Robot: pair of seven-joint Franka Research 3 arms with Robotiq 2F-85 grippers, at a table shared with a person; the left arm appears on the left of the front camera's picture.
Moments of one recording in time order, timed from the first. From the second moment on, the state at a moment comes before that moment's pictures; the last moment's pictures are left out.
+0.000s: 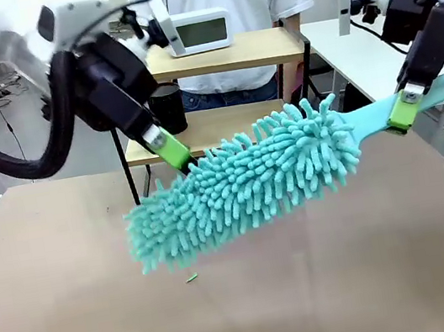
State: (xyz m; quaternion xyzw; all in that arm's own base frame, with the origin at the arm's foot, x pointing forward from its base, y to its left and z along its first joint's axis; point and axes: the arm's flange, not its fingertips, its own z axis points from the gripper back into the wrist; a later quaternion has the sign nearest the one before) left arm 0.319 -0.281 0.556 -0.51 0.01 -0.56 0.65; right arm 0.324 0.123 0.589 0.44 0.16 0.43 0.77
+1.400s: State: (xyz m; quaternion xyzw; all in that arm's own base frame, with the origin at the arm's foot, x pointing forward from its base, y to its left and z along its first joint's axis) left arm 0.312 -0.296 0.543 -0.51 0.04 -0.57 0.65; right arm 0.324 0.105 0.592 0.49 0.14 0.42 0.75
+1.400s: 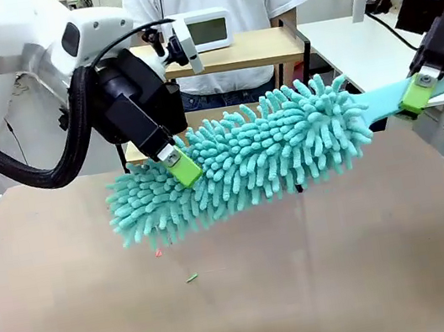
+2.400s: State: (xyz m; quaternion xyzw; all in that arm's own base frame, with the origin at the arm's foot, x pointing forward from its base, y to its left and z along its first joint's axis) left arm 0.312 -0.296 0.540 -0.51 0.04 -0.57 0.65; right arm 0.326 0.104 0.590 0.49 0.14 0.42 0.75
